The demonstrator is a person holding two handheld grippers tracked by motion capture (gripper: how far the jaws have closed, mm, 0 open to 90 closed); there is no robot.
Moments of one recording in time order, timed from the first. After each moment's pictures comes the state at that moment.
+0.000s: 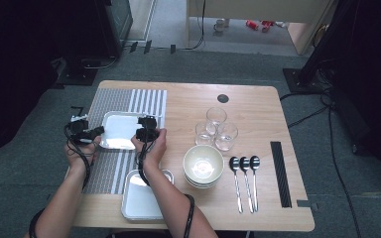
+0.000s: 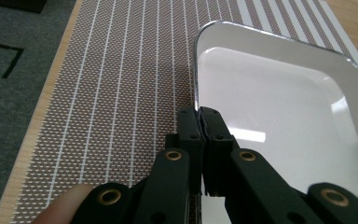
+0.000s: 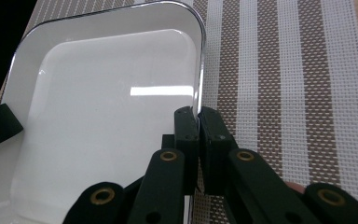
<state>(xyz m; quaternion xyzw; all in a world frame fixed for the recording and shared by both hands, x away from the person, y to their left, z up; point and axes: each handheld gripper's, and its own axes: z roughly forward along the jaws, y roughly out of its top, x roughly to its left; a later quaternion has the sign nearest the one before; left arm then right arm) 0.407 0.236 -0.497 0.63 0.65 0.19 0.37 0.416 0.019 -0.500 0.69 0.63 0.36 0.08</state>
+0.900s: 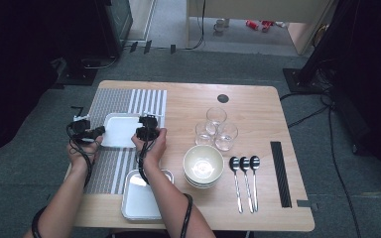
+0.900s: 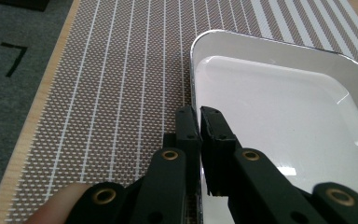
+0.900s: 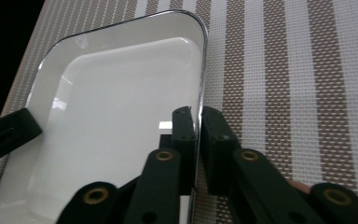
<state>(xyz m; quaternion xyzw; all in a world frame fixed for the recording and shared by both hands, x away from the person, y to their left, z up) 0.414 0.237 -0.505 0.64 0.65 0.19 0.37 0.422 0.018 -0.504 0.69 0.62 0.37 0.06</state>
